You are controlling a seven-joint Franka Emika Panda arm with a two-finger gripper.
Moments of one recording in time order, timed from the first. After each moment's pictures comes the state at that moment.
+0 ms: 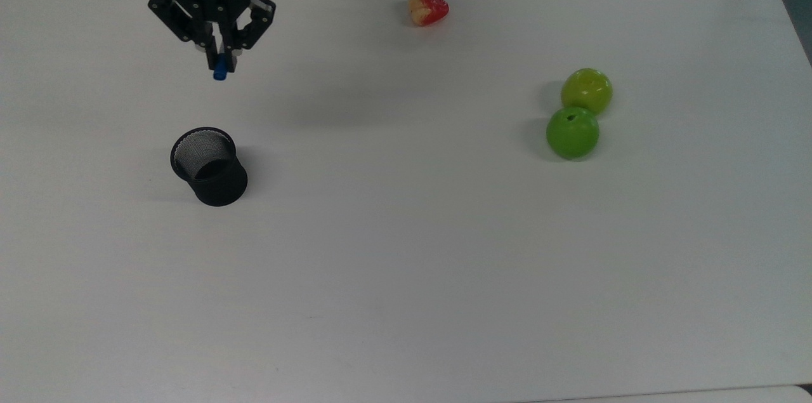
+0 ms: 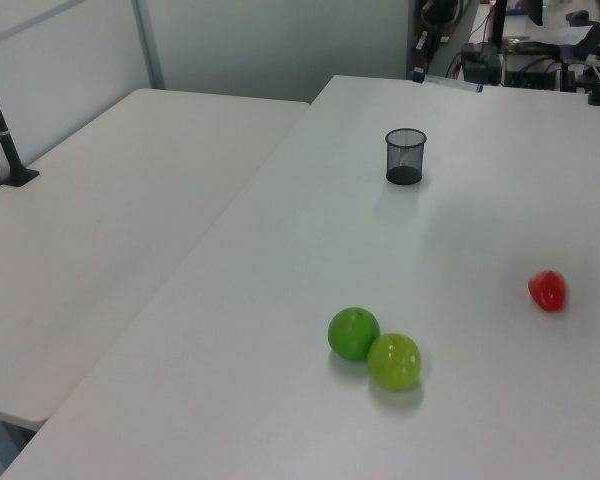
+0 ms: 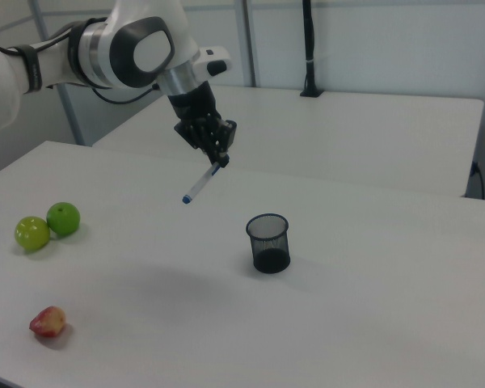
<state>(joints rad) -0.14 0.23 0.07 -1.48 -0.12 1.92 -0.06</state>
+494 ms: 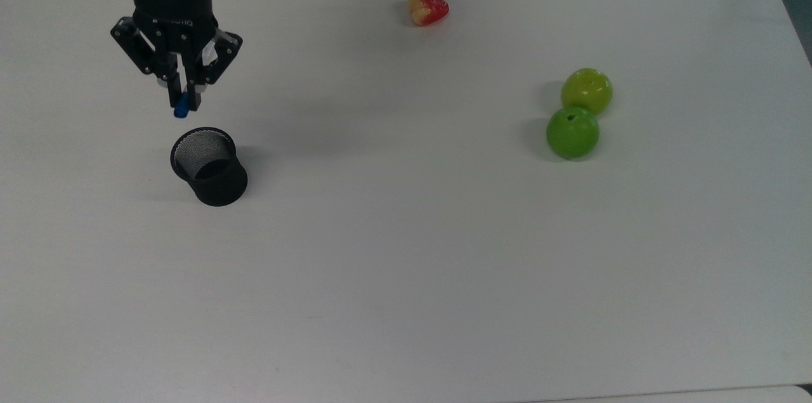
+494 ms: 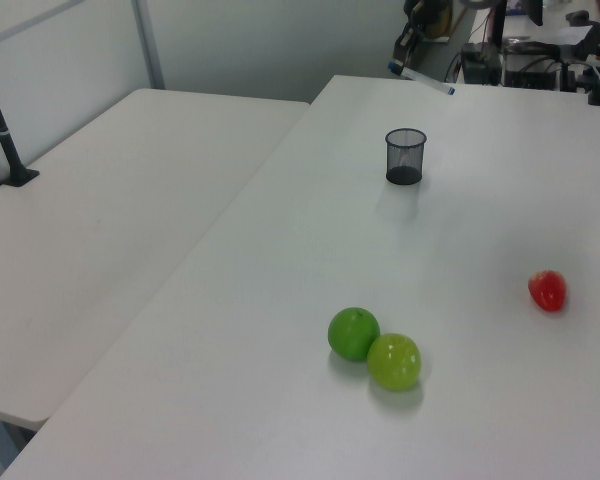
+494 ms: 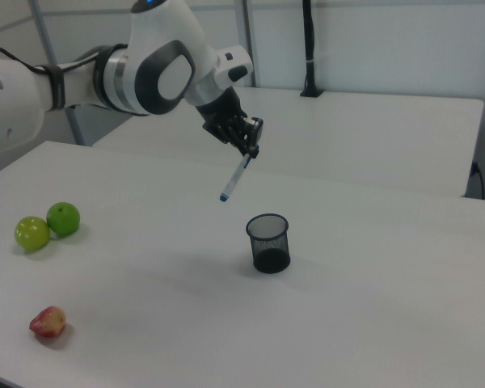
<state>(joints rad) -0.19 0.27 0.07 -1.53 -0.12 2.23 -0.06</state>
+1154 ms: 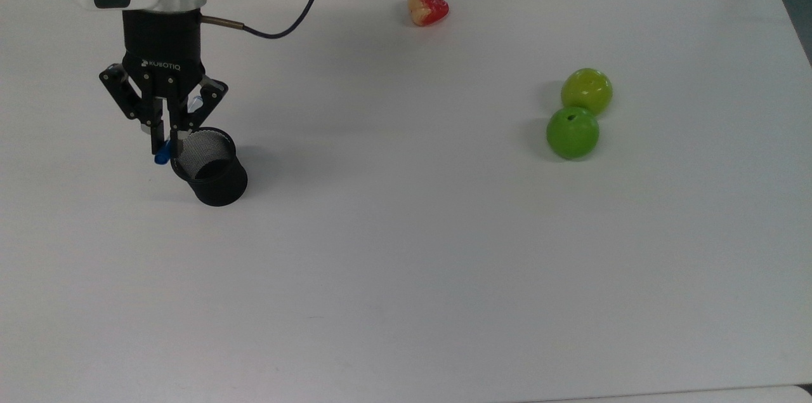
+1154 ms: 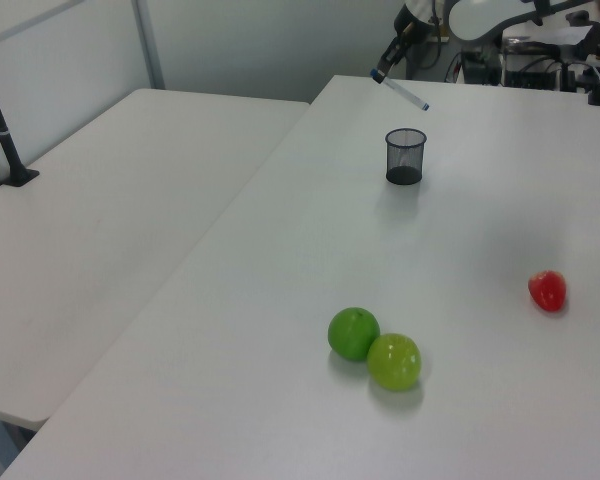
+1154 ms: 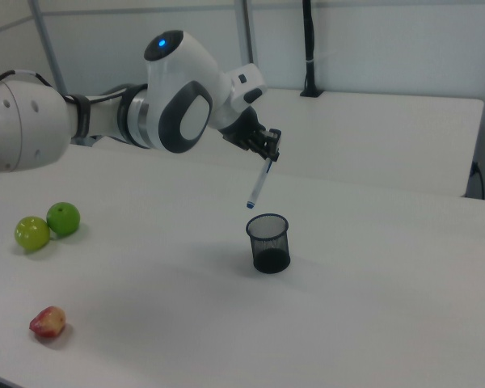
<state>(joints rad) -0.22 0.33 0.07 -1.62 -0.13 2.57 -0.06</state>
